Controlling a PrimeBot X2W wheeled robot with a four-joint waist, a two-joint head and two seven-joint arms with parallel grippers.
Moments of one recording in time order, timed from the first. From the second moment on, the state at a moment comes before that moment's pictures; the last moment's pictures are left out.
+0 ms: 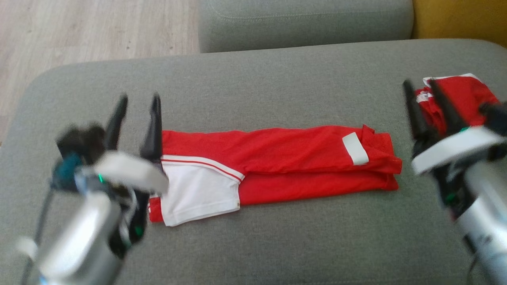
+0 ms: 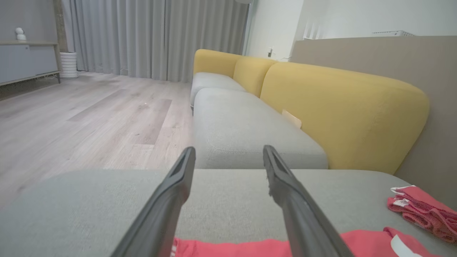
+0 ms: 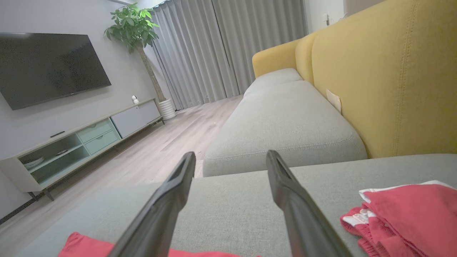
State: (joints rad) left arm -0.41 0.42 -0.62 0.14 -0.74 0.31 -0.25; right arm -0.53 -0.47 0.56 0.54 0.90 0.13 -0.25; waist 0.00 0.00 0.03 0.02
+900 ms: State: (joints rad) left arm -0.09 0.09 -0.27 0.21 -0.28 0.00 -0.25; right arm -0.25 -0.09 -0.03 0.63 0.38 0.13 -0.21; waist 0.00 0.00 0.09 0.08
